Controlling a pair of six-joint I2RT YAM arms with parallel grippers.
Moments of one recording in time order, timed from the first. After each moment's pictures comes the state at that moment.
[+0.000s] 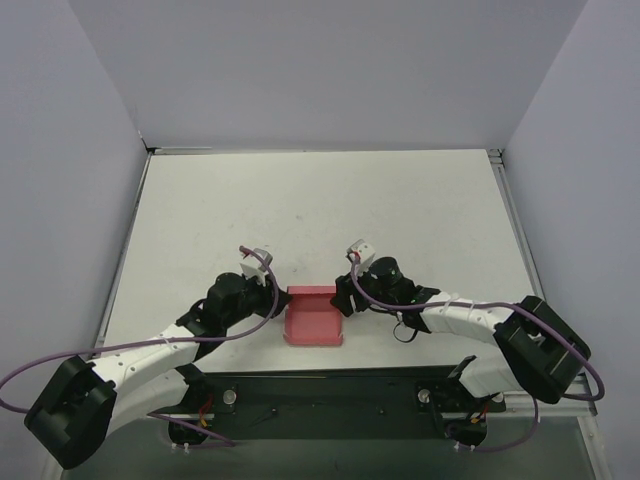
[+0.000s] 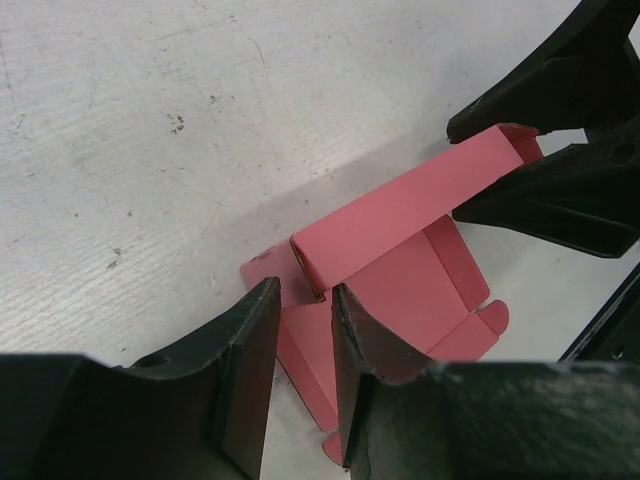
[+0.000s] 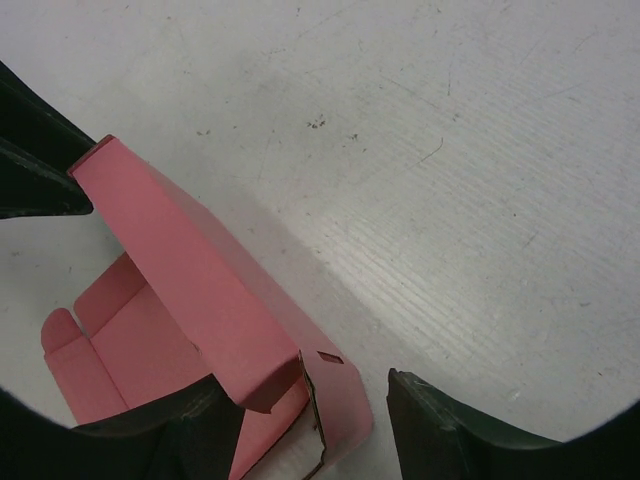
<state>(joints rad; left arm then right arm) -0.66 0.98 0.27 0.30 0.10 -0.42 0.75 1.35 0.45 0.32 -0.15 0.17</state>
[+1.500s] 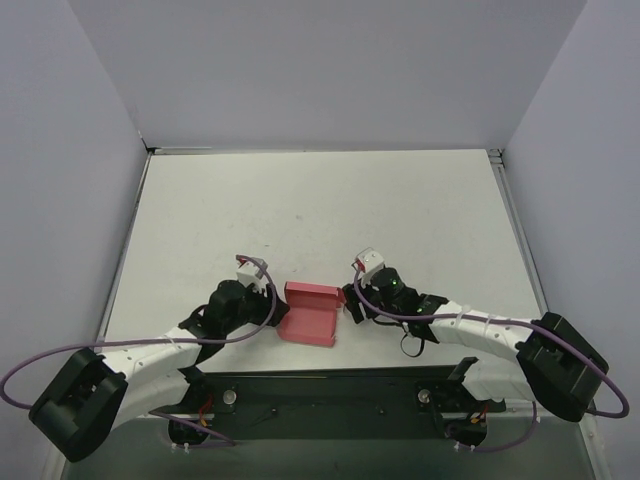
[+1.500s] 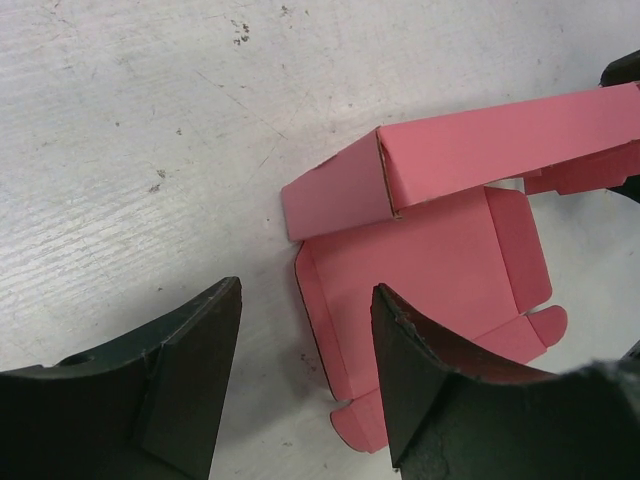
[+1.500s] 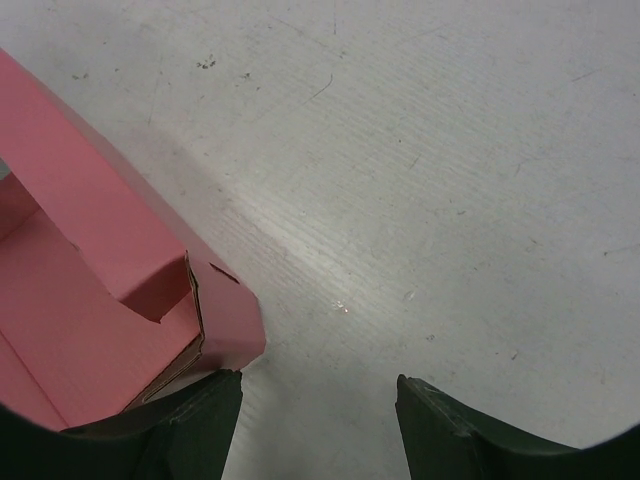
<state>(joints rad) -0.64 1.00 0.19 0.31 0.05 -0.47 0.82 1.22 0.43 0.10 0.13 0.15</state>
